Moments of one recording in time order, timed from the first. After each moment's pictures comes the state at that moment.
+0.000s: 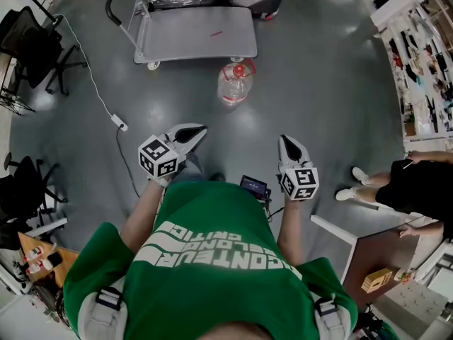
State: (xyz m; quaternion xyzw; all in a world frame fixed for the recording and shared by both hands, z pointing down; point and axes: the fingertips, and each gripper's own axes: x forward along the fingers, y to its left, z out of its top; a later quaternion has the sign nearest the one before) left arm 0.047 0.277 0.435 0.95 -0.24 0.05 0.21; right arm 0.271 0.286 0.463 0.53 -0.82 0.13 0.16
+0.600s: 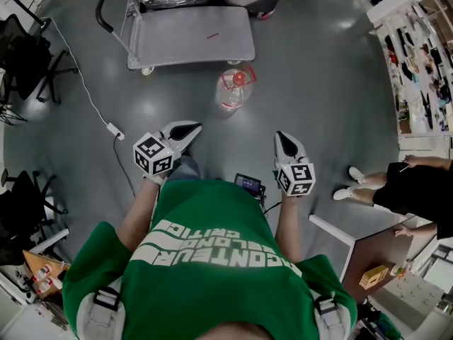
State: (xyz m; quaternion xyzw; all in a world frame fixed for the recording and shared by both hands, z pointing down) left arm -0.005 0.178 0.443 0.94 -0.23 0.05 0.23; right arm 0.222 0.192 0.463 0.54 -0.81 0.13 0.18
